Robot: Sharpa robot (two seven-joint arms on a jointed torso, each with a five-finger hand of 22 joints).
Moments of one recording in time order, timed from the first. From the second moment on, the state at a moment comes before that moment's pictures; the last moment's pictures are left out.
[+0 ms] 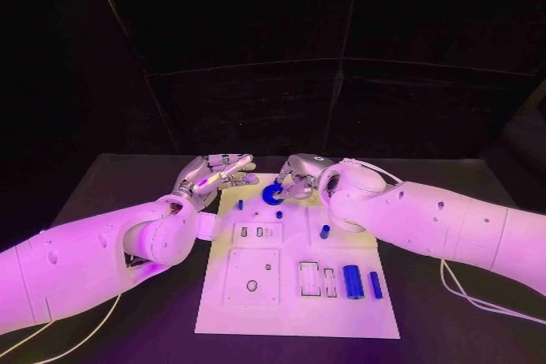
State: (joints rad) left arm 1.16 -0.85 -0.01 1.55 0.05 -0.32 0.48; left_hand 1.43 0.05 -0.03 0.10 0.12 0.96 0.21 0.13 0.07 1.05 0.16 0.13 0.07 1.11 0.11 0.22 0.18 0.17 0.93 0.23 0.28 0.11; right arm 1.27 -0.48 -0.03 1.27 -1.48 -0.25 -0.26; right_hand 1.23 -0.03 0.08 0.10 0.17 0.90 0.17 0.07 0.07 1.47 0.08 1.45 1.31 1.47 0.01 1.52 1.31 0.05 1.47 0.12 1.52 1.31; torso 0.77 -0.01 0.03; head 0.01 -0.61
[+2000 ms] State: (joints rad) left arm 1.16 -0.84 -0.01 1.52 0.05 -0.32 0.48; left_hand 1.43 0.05 -0.02 0.10 0.12 0.96 0.21 0.13 0.07 1.05 0.16 0.13 0.07 1.11 0.11 0.21 0.19 0.17 0.93 0.23 0.28 0.11; right arm 1.23 -0.84 -0.03 1.25 -1.07 -0.24 0.11; right_hand 1.41 -0.04 0.10 -0.04 0.19 0.89 0.18 0.07 0.07 1.47 0.08 1.44 1.31 1.47 0.01 1.52 1.31 0.05 1.47 0.12 1.52 1.31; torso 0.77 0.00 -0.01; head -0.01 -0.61
